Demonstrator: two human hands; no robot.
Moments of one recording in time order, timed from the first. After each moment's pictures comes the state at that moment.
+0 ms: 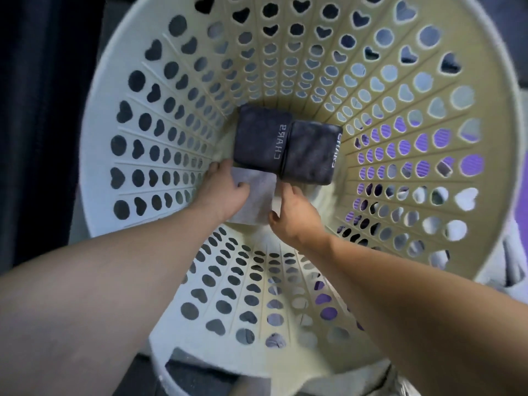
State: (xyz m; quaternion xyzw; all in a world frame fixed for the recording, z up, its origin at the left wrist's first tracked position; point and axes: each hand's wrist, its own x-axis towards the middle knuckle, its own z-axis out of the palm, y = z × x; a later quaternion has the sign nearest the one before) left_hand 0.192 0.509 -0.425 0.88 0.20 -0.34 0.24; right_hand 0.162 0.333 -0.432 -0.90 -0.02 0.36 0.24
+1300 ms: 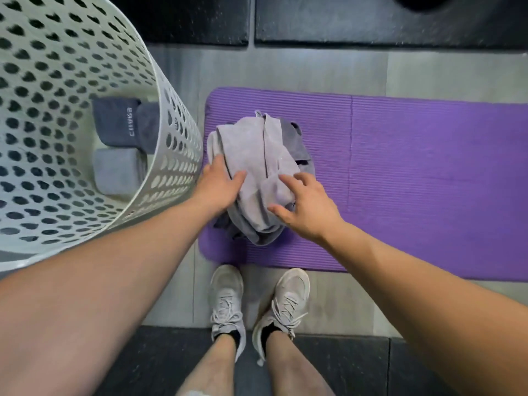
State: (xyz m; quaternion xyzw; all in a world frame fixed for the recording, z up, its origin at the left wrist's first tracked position) left_hand 0.100 0.125 -0.307 0.87 0.18 -0.35 0.30; right_hand 0.044 -0.081 -0.293 -0.91 0.01 0.31 0.26
